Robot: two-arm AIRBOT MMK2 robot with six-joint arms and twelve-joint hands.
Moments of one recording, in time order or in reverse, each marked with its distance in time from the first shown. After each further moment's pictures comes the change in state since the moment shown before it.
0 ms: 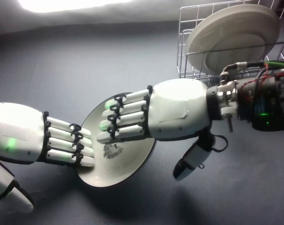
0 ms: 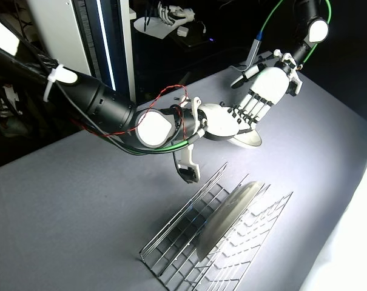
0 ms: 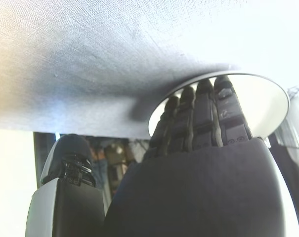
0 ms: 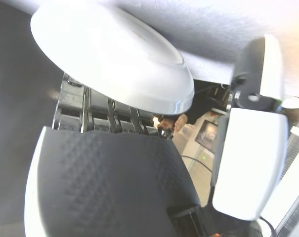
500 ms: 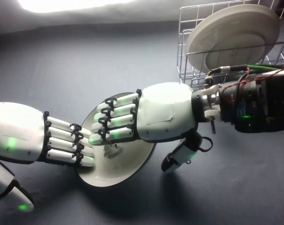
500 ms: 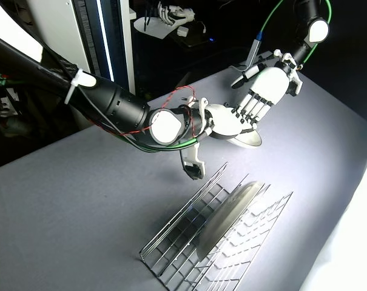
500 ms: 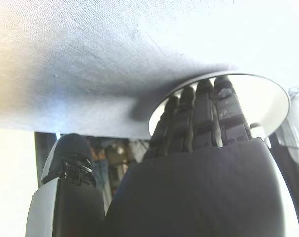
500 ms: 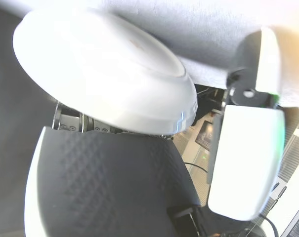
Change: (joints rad) left arm -0.004 -0.001 0.002 0.004 -0.002 0.000; right arm -0.001 -0.070 0.055 0.004 -0.023 0.000
